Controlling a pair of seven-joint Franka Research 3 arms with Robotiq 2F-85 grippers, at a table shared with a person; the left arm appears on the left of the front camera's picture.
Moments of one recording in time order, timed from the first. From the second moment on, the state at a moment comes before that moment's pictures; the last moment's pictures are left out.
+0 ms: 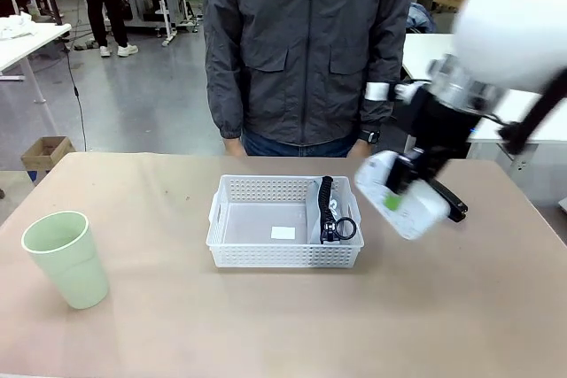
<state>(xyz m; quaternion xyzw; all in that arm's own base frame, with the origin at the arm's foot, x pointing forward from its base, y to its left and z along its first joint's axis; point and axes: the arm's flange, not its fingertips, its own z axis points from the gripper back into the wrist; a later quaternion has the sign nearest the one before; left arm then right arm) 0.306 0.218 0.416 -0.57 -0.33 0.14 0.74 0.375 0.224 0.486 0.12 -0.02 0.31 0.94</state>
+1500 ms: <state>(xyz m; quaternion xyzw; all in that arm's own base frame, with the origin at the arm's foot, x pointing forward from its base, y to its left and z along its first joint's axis) 0.306 0.218 0.416 -0.57 -0.33 0.14 0.74 0.471 0.431 0.356 0.09 0.08 0.30 0.94</state>
